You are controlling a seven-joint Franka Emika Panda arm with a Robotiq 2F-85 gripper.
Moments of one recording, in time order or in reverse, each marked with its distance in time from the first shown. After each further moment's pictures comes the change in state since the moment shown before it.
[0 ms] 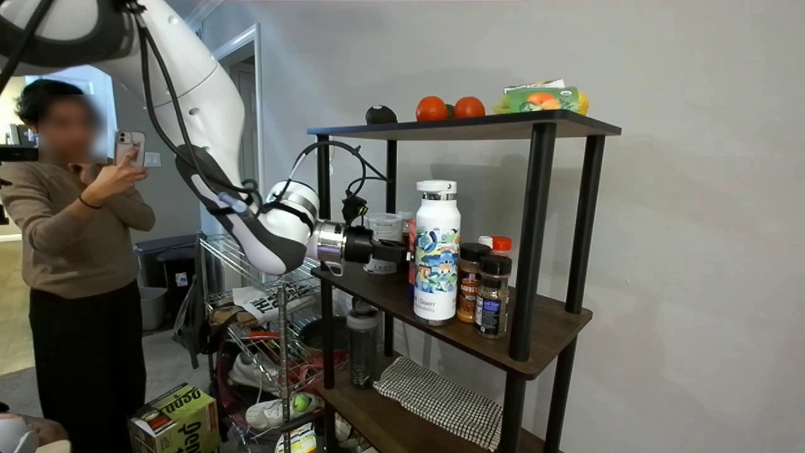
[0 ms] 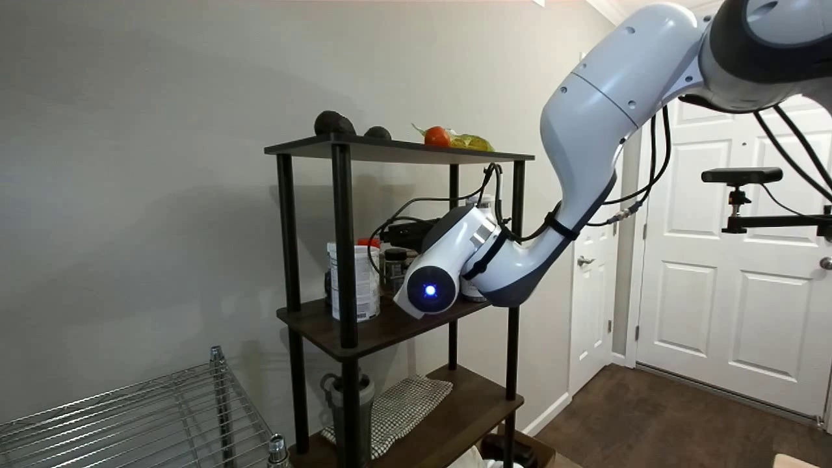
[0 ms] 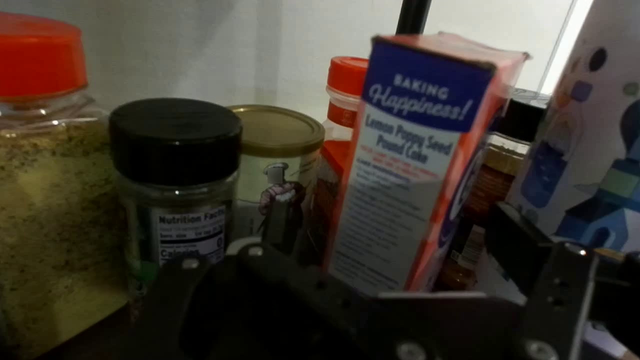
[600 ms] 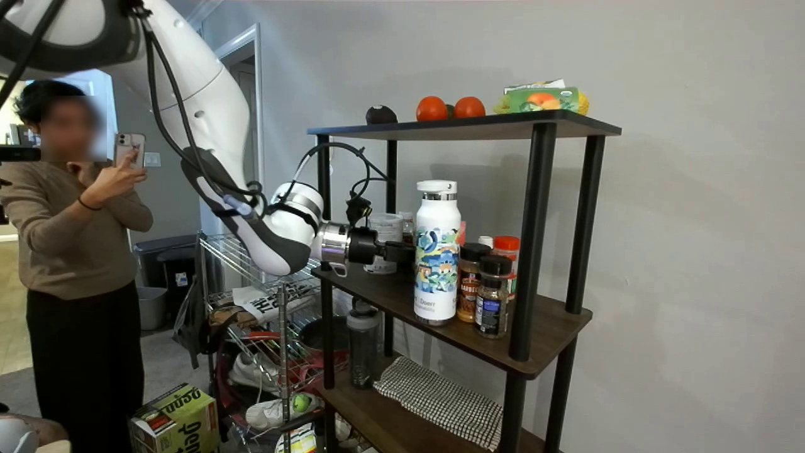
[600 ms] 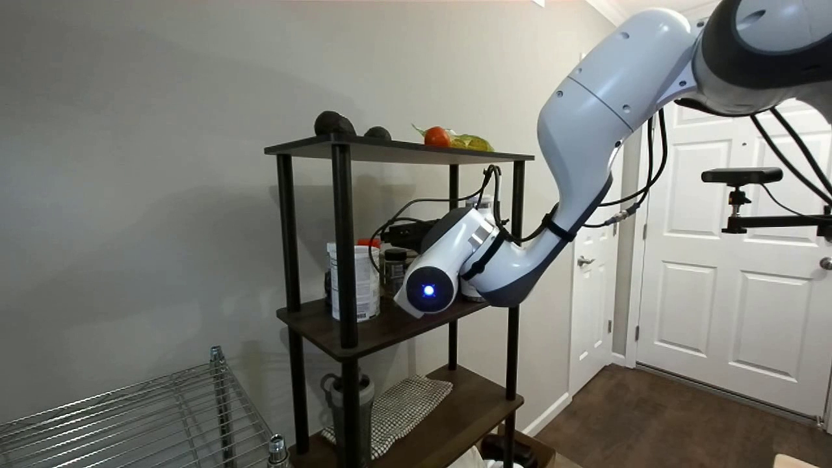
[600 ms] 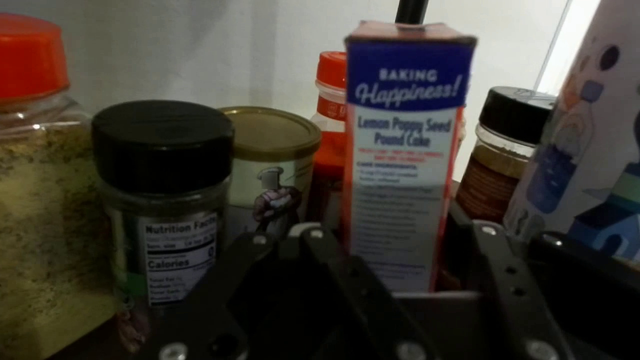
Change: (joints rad) arm -0.001 0.016 -0.011 0.018 0.000 0.000 0.000
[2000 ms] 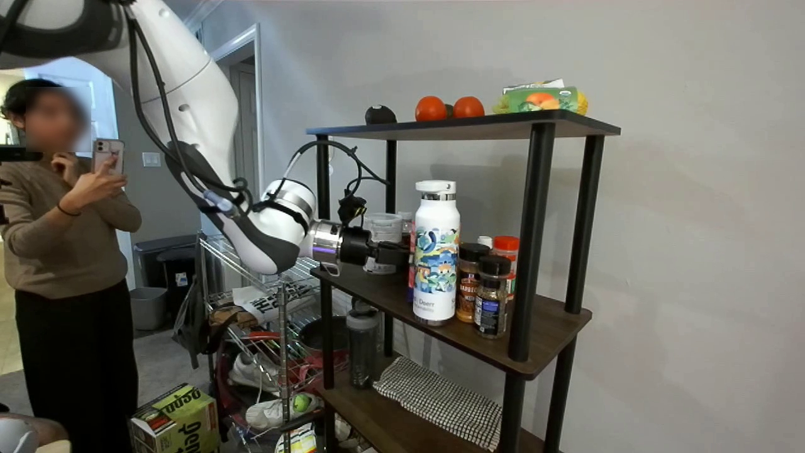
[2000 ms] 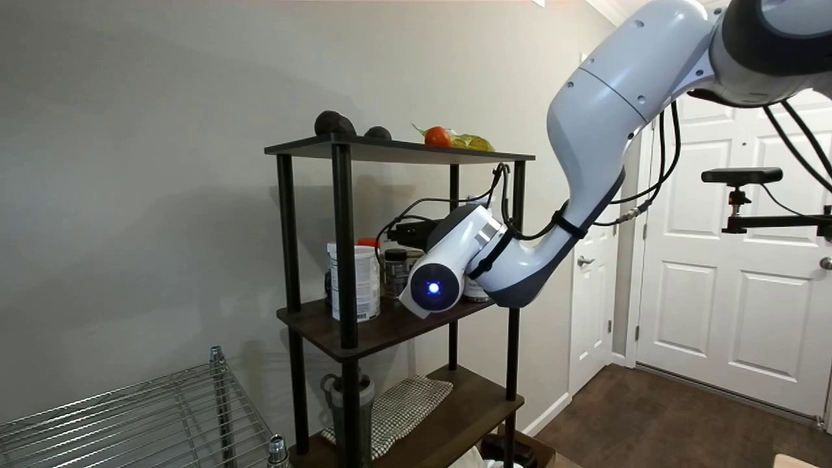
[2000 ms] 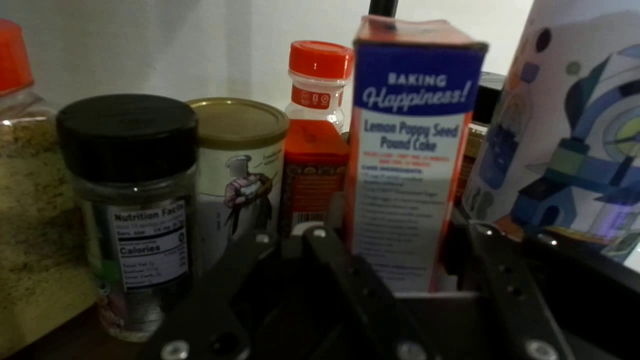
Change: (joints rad) arm 0.002 -0.049 0.010 -0.059 0.049 -0.012 0.022
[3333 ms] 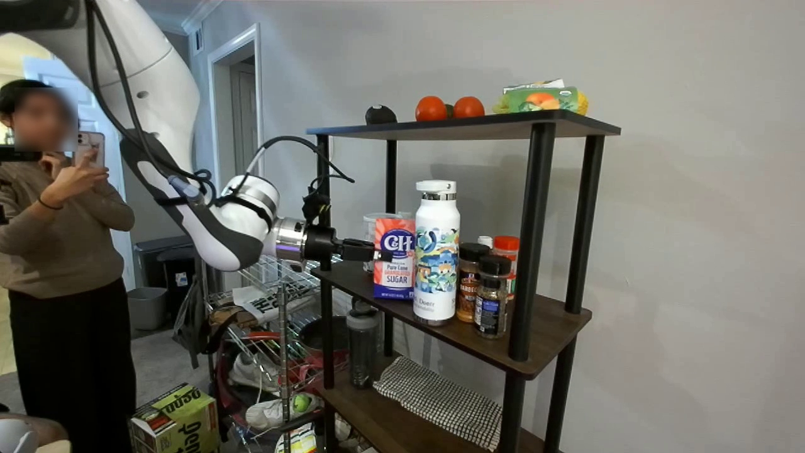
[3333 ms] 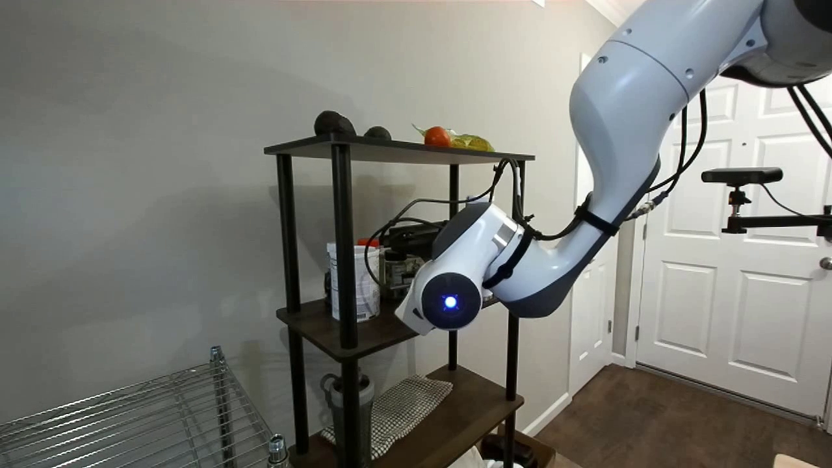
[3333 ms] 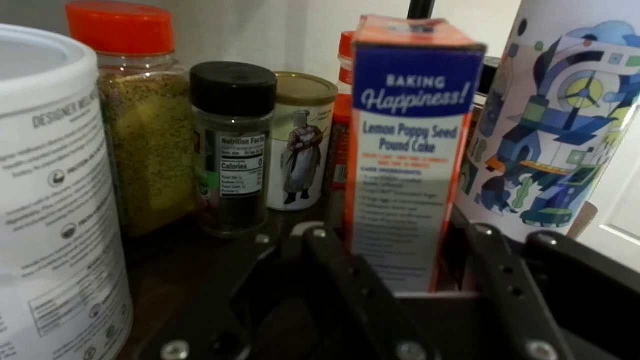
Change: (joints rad) arm 0.042 -0.103 0.074 -0.137 0.000 -0.001 0.022
